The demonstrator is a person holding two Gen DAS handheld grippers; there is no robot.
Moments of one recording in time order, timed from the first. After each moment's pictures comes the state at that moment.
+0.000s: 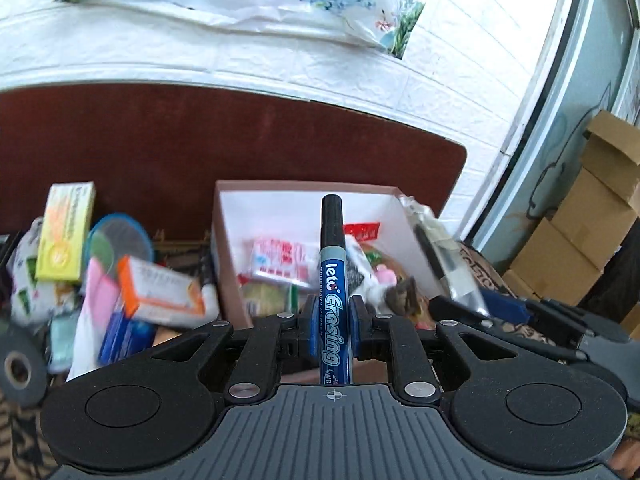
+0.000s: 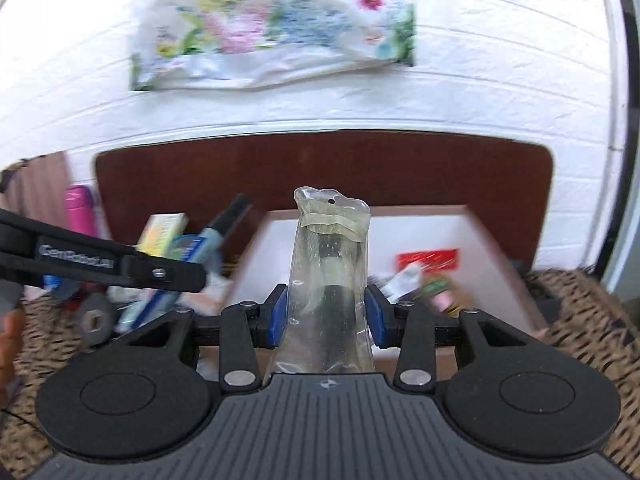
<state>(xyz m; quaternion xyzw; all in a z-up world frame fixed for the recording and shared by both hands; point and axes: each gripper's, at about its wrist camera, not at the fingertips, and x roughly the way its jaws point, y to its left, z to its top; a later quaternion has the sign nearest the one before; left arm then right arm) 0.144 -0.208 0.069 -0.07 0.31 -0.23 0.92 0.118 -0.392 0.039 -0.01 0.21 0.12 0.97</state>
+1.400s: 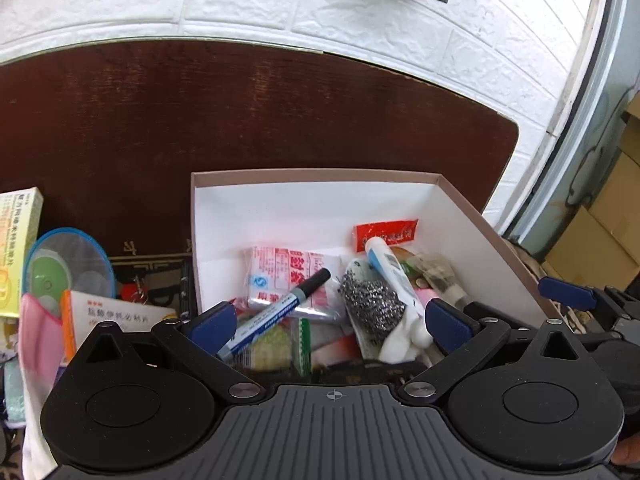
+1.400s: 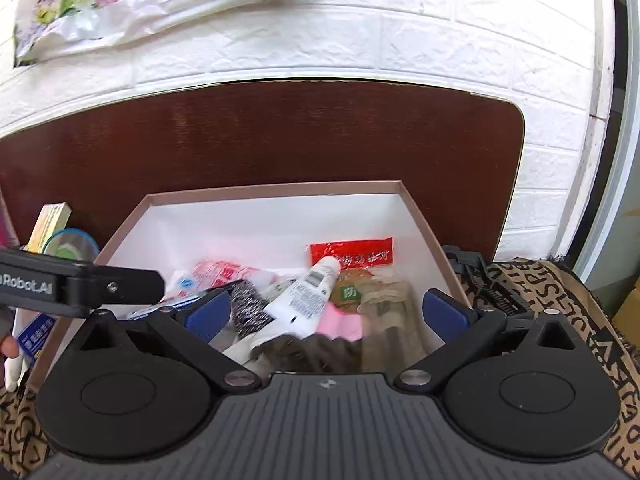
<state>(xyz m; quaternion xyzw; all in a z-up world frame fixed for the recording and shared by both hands) 0.232 -0.257 0.021 -0.05 0.34 -0.20 0.92 0.203 -0.422 0.004 -0.01 0.26 0.06 0.96</state>
